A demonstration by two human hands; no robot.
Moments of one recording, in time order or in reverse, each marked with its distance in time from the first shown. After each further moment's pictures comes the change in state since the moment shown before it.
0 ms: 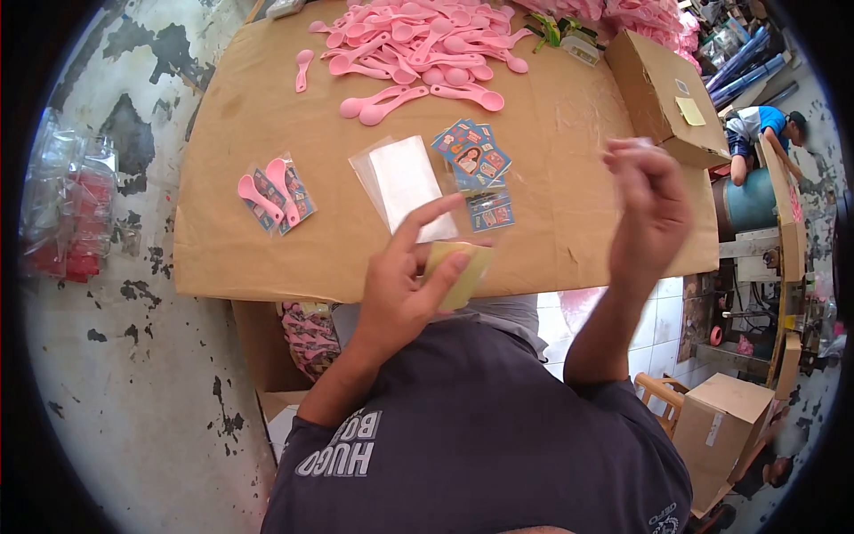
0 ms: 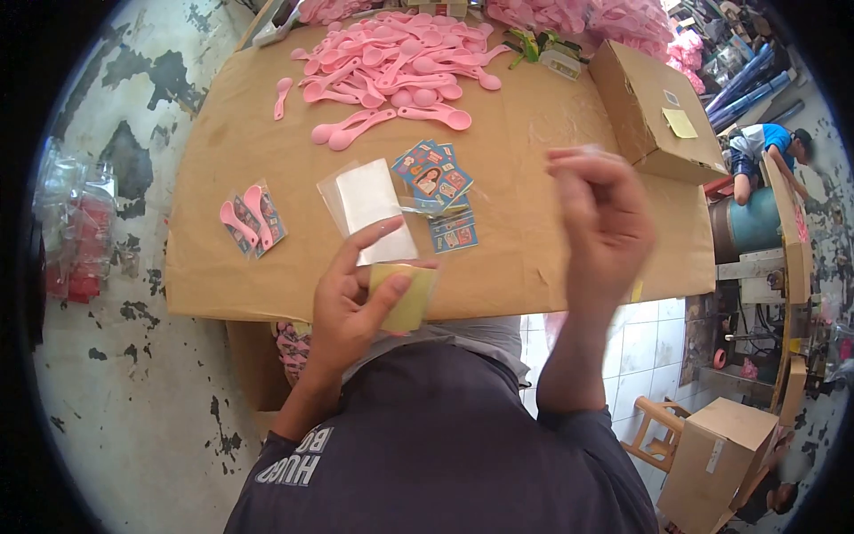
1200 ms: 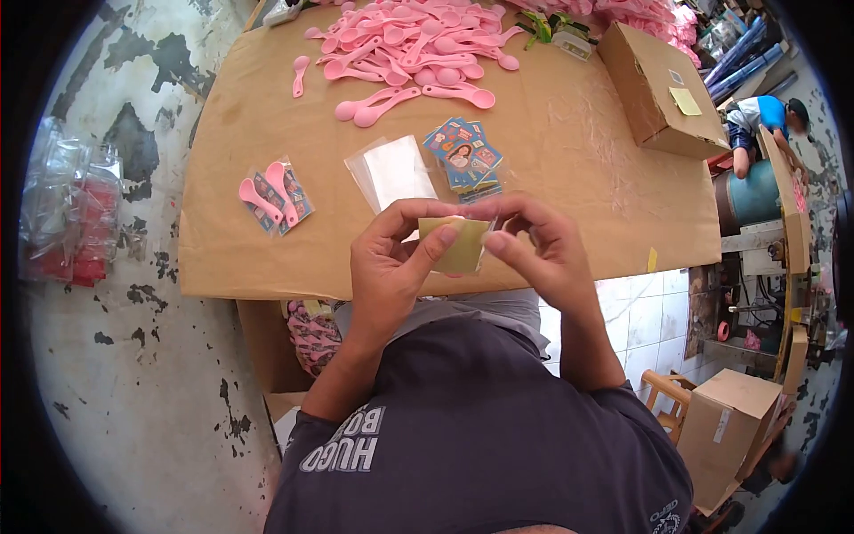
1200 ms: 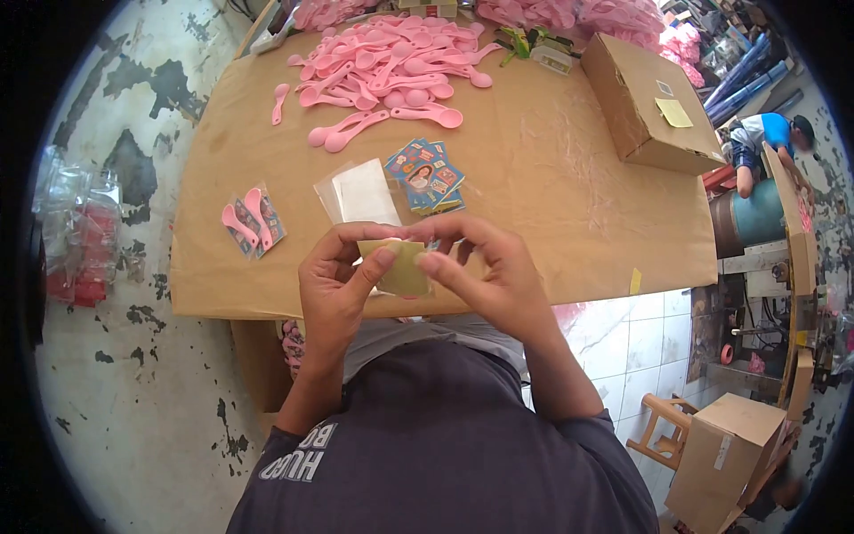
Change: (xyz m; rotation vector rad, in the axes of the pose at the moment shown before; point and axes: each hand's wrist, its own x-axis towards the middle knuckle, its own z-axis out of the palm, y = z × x) left_hand 0.015 -0.002 0.008 -0.223 0.127 0.169; right_hand -0.053 0.006 0.026 0.160 -0.563 0.320
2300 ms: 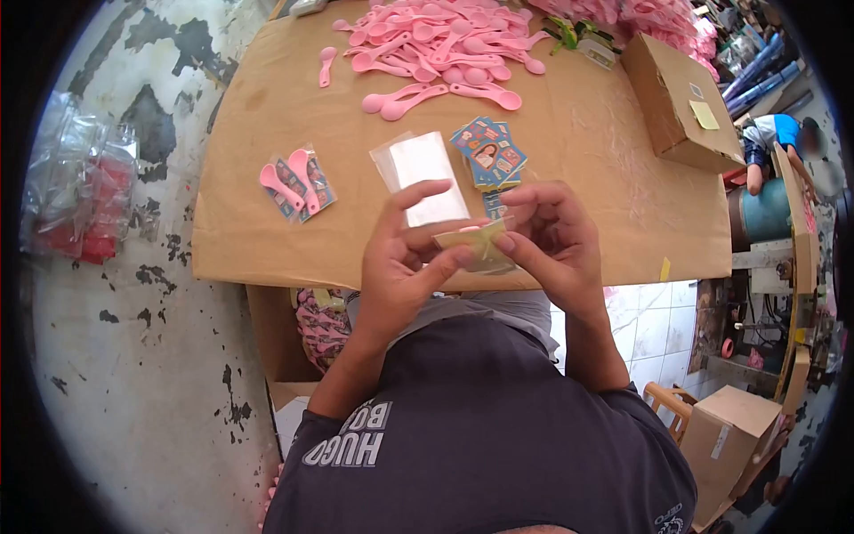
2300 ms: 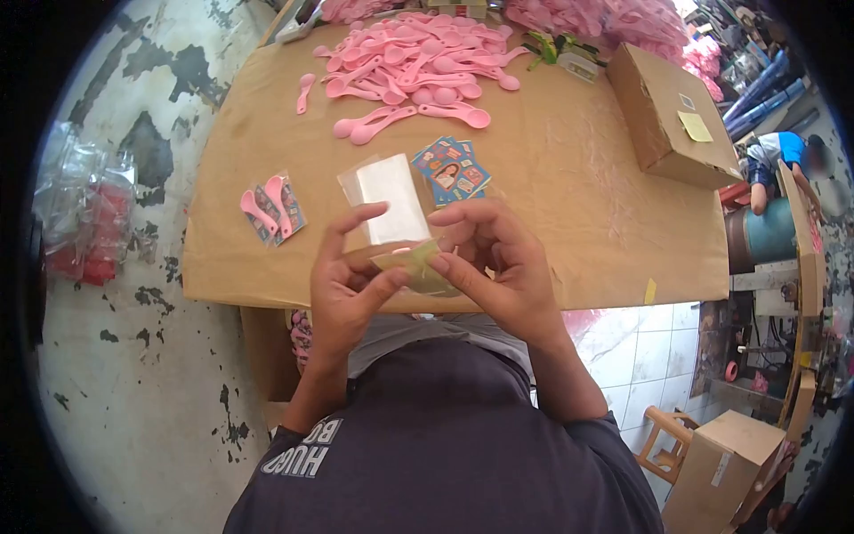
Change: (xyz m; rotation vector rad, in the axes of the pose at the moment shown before) left_hand -0.016 0.014 -0.009 -0.111 -0.009 -0.073; right_hand 0.000 -0.003 0.020 0.314 0.067 0.026
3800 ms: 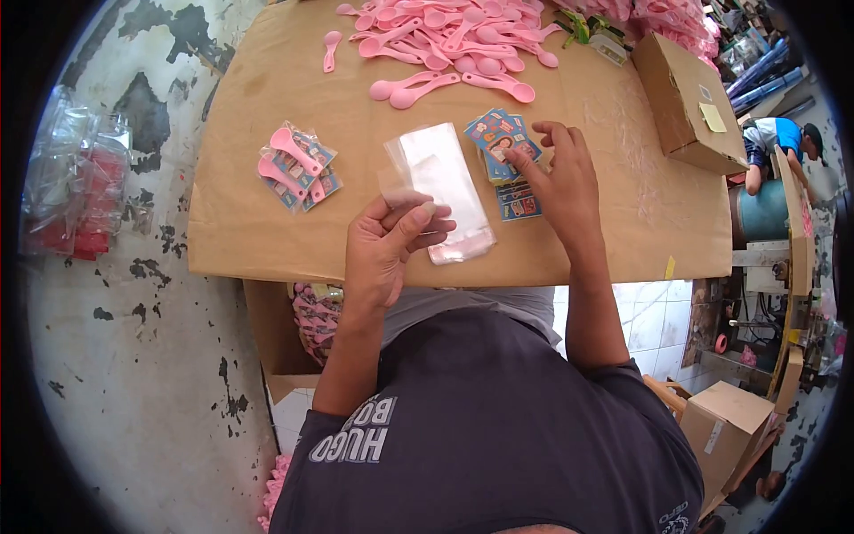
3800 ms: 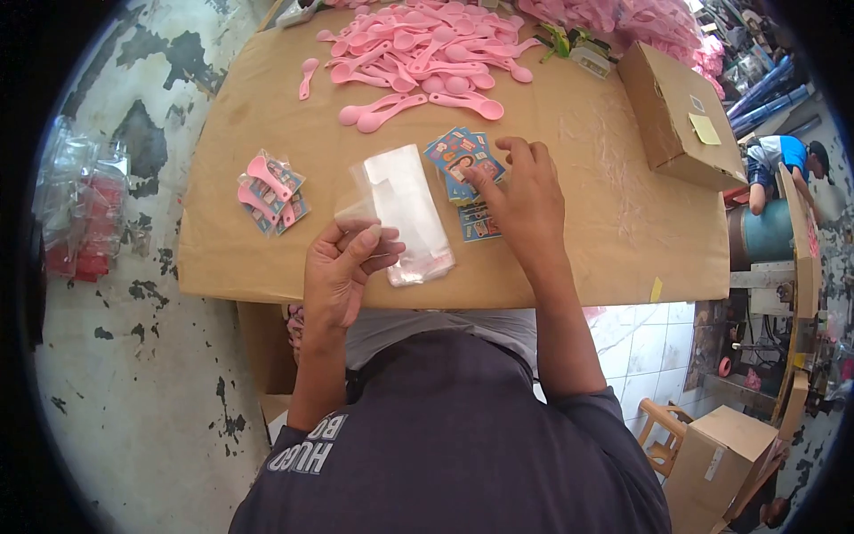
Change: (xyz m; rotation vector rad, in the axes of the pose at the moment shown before) left_hand 0.015 -0.038 -0.069 -0.115 0.146 -0.129; right_hand 0.065 0.043 -0.027 -1.169 0.297 0.026
